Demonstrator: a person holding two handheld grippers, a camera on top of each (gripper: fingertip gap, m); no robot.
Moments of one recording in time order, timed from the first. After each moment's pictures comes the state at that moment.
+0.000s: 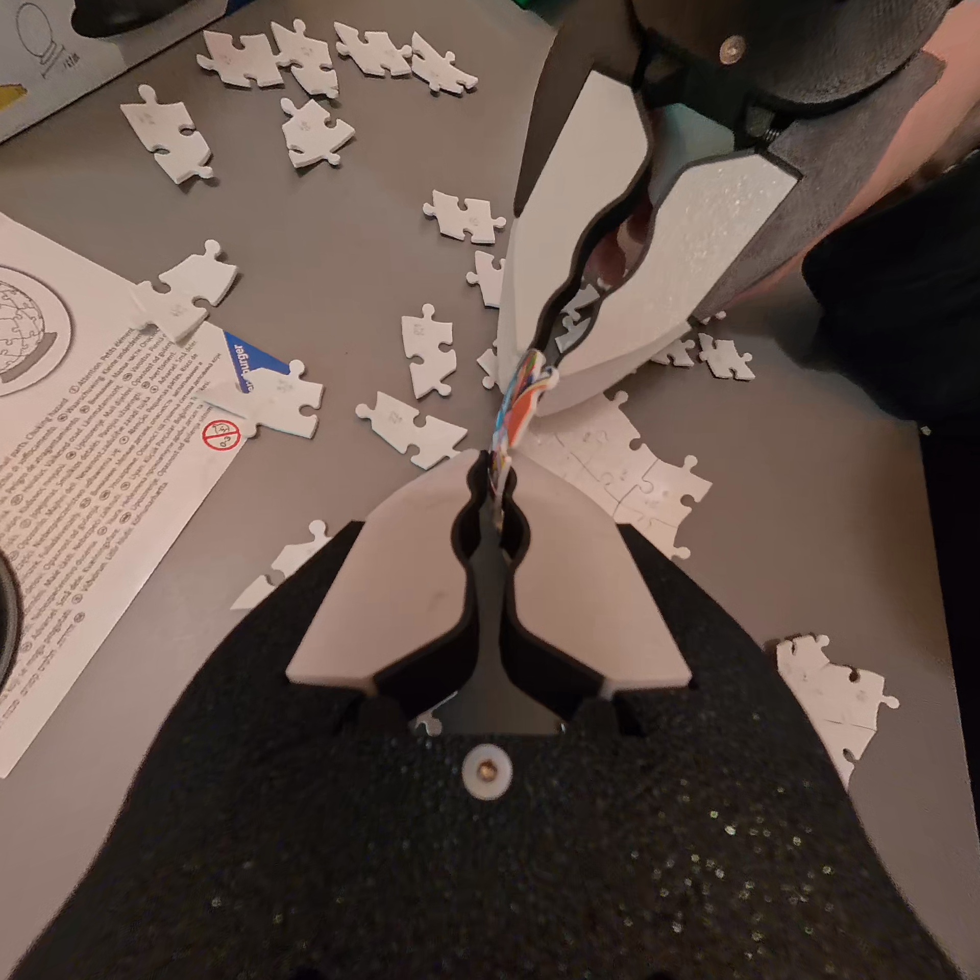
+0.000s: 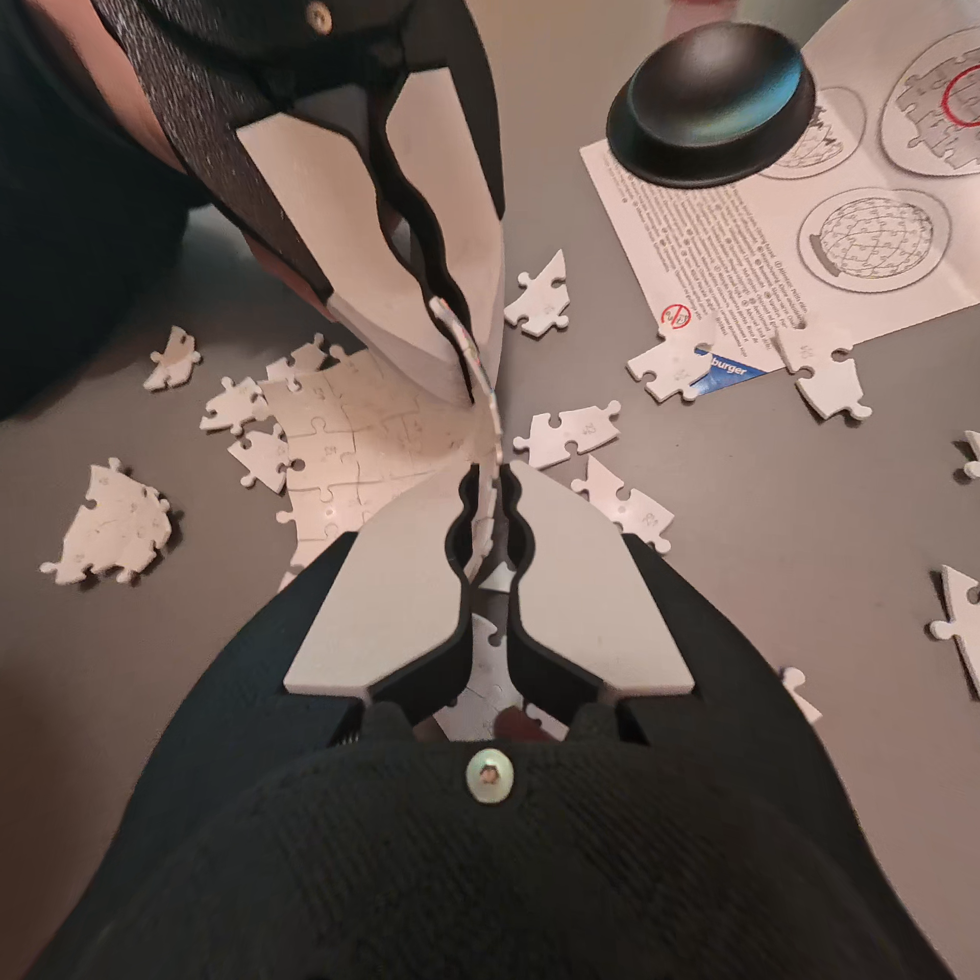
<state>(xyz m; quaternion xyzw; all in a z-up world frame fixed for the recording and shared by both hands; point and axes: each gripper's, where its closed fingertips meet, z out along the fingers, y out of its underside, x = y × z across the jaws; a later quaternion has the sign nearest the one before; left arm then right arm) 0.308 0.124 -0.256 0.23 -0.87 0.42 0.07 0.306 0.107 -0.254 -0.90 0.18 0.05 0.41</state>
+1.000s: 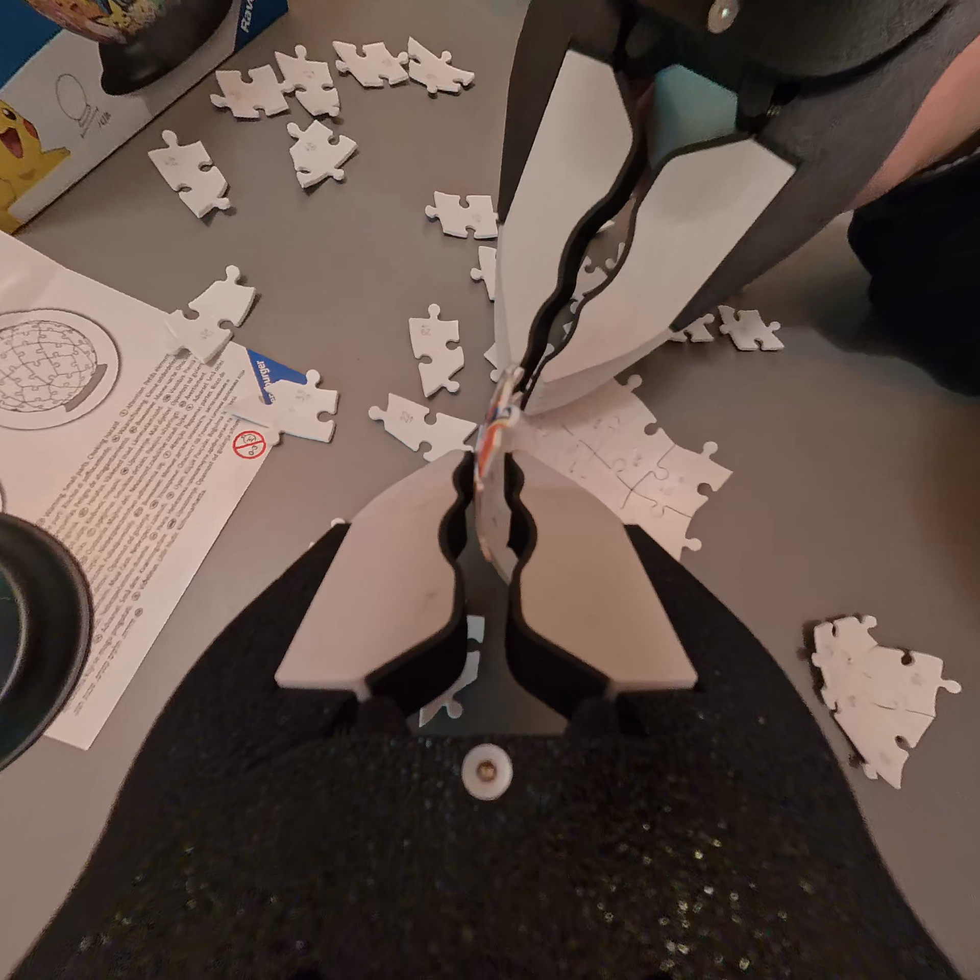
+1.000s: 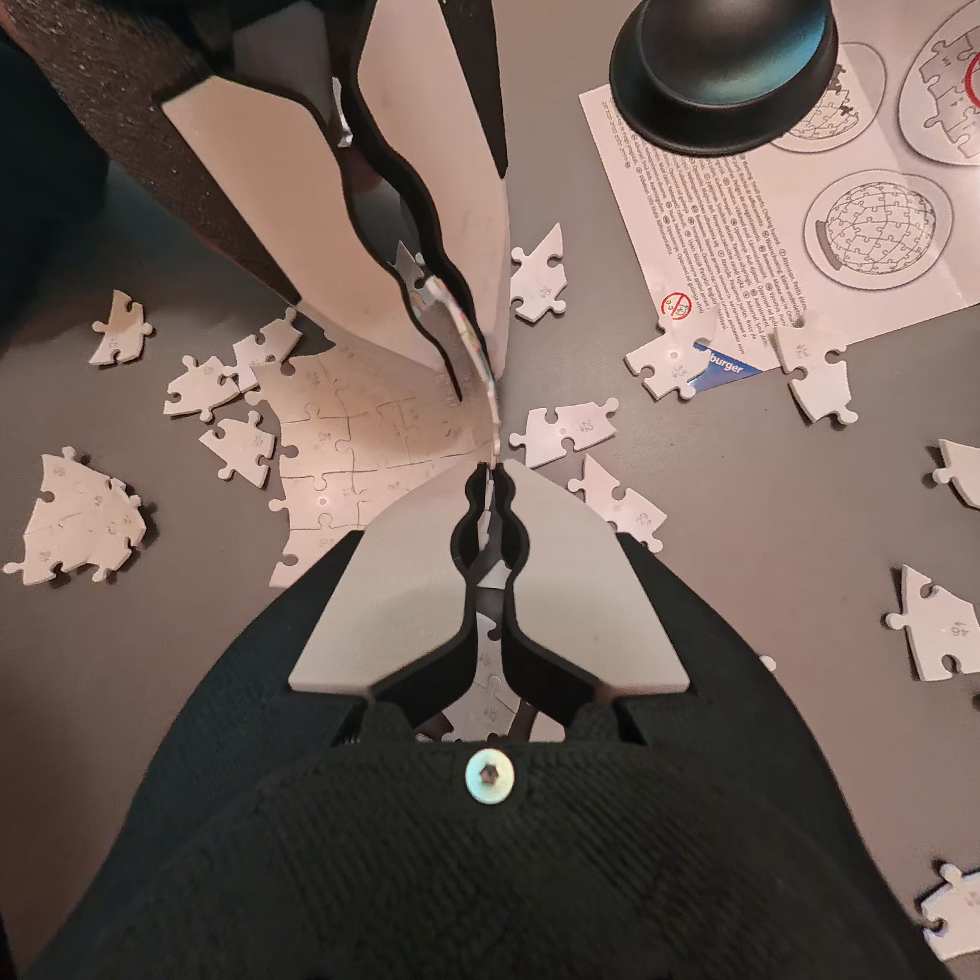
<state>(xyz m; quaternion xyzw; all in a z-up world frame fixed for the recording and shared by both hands) 0.309 0.129 -0.253 0.20 -0.89 0.41 0.03 0.306 0.111 -0.257 -0.93 0.17 0.02 0.34</state>
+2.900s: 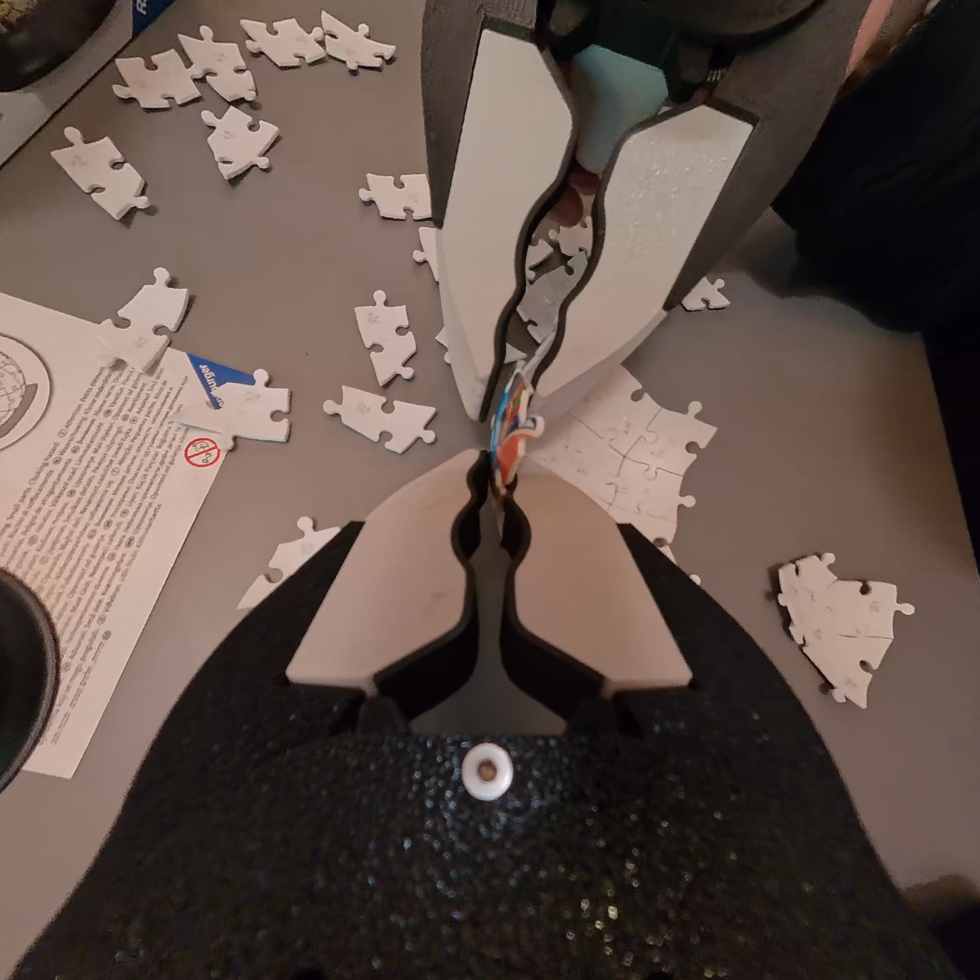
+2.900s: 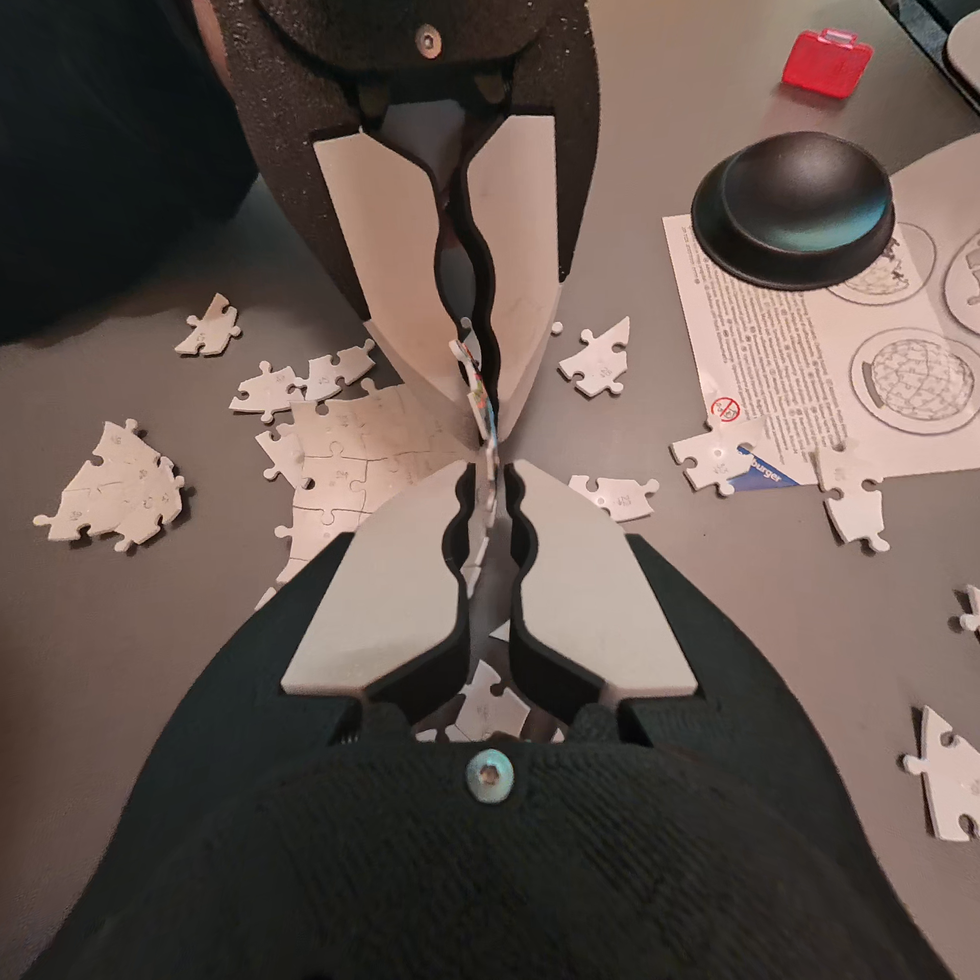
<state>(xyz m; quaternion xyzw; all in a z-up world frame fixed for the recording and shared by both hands) 0.293 0.132 -0.251 0.15 -0.90 0.41 0.06 0.293 0.130 -0.244 -0.91 0.07 0.04 0.41</state>
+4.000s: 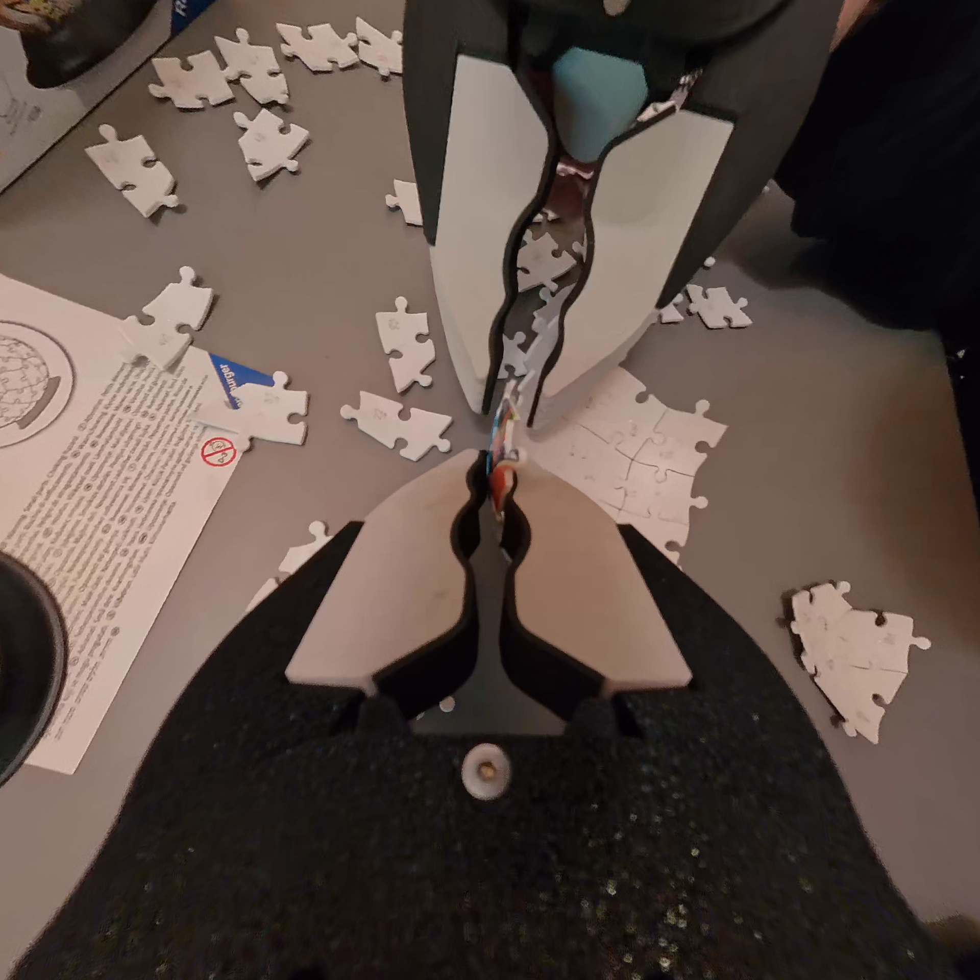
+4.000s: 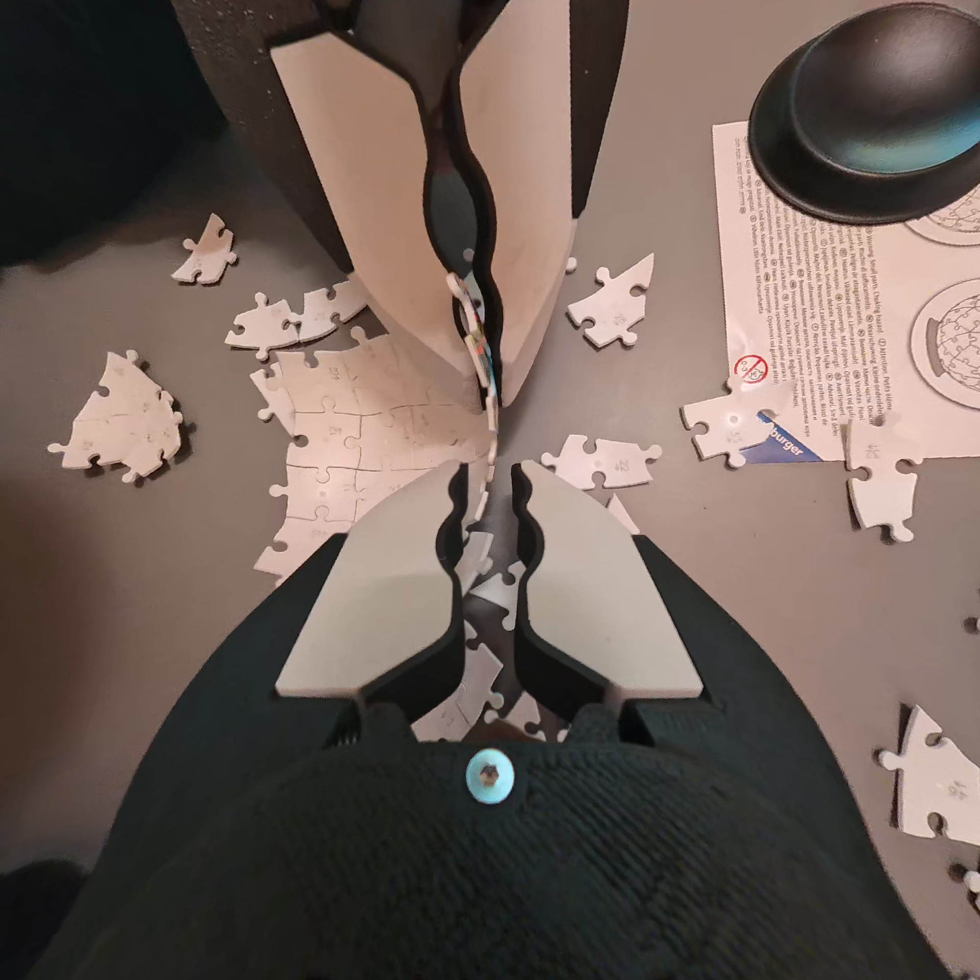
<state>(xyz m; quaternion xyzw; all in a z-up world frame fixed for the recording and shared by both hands) 0.299 0.129 -0.253 0.17 -0.90 0.41 0.05 0.297 0.117 -0.257 -0.93 0.05 0.08 0.35</state>
